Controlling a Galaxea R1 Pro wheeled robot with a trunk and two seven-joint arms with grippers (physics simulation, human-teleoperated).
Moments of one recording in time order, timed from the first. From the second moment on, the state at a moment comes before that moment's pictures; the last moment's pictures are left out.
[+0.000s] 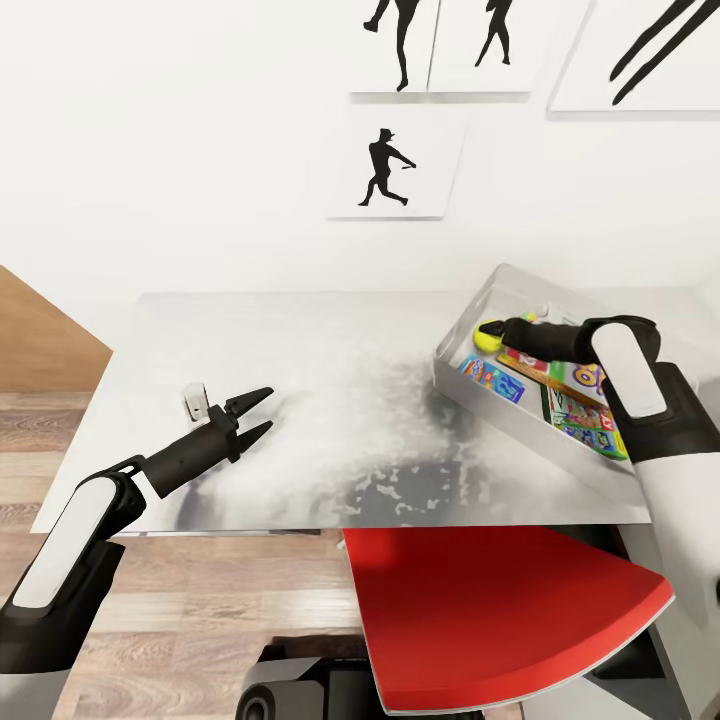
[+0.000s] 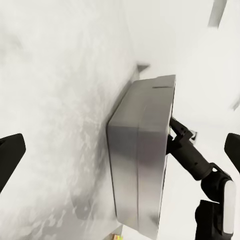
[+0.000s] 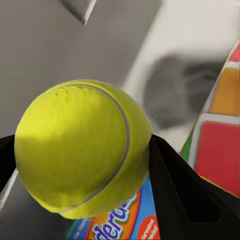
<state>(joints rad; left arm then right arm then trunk) -0.52 0.25 -0.06 -1.59 1.65 0.72 0.07 -1.14 -0.33 0.16 -1.18 -1.01 0.92 -0.28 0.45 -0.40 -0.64</state>
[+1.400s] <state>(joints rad) -0.52 0.25 -0.06 -1.59 1.65 0.72 0.07 -1.18 -0.32 0.17 -1.03 -1.00 0.79 -0.28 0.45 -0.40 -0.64</state>
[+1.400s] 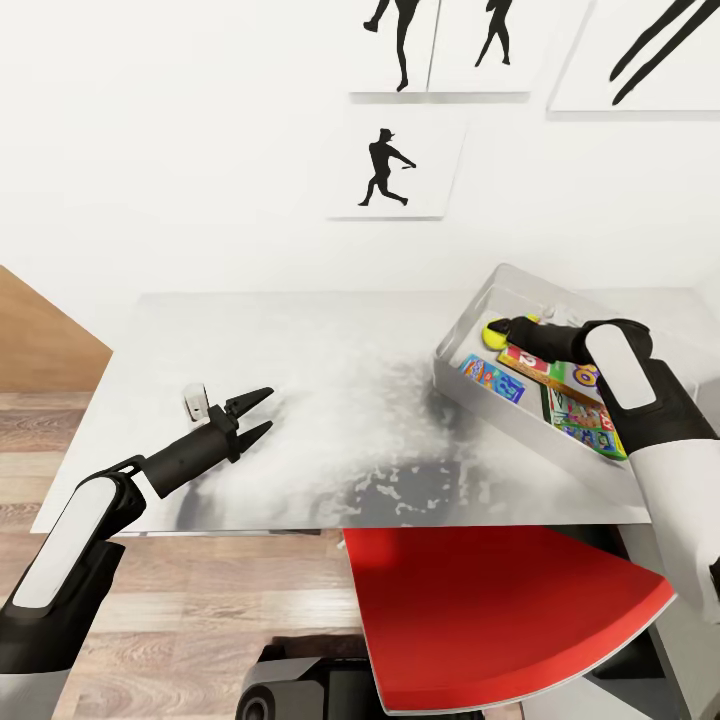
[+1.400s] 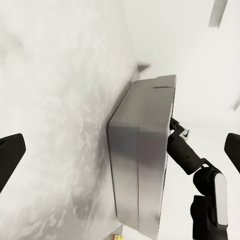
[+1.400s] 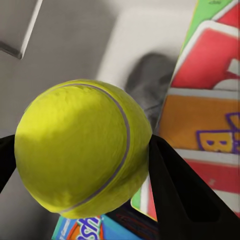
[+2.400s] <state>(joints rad) -0.52 0.25 -0.06 -1.59 1.65 0.72 0.07 -1.18 -0.32 0.17 -1.03 -1.01 0.79 -0.28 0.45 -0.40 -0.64</state>
